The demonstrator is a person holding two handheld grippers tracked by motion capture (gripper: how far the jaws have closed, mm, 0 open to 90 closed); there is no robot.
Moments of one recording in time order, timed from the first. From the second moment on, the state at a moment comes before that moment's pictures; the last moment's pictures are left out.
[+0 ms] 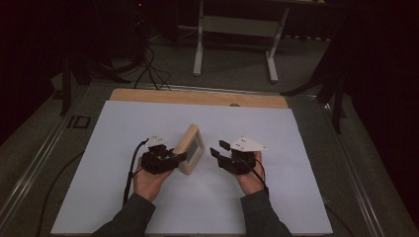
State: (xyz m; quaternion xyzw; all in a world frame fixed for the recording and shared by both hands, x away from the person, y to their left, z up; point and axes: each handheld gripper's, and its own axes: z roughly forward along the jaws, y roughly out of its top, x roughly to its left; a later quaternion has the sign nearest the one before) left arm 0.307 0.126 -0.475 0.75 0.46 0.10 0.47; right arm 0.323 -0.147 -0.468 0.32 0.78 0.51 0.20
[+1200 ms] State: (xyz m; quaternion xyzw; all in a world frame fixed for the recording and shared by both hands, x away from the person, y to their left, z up) left arm 0.294 0.107 -0.475 0.80 0.36 0.16 0.46; right arm 0.322 -0.149 -0.447 0.33 0.75 0.53 0.21
